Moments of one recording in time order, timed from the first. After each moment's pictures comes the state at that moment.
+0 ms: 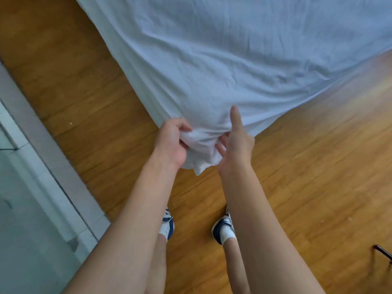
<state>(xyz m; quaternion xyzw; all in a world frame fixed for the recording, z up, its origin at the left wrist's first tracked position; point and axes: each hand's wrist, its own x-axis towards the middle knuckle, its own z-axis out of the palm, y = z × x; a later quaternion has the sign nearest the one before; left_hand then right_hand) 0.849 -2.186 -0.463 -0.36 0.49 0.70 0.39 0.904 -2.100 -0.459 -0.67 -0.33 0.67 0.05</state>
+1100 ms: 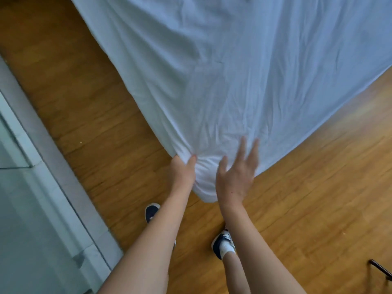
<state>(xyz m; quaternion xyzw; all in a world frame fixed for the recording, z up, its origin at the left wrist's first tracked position) 0.869 -2.194 -0.480 -0.21 0.80 0.46 0.34 0.938 -2.111 -0.481 -0.43 -0.87 0.23 0.08</state>
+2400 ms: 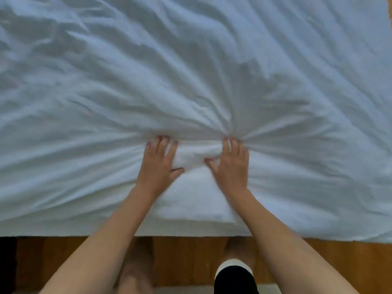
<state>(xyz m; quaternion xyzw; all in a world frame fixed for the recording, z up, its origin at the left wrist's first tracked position) 0.188 -2.099 -0.520 0.75 0.63 -0.07 0.18 0.408 -2.074 -0.536 -0.68 -0.73 0.11 -0.06</state>
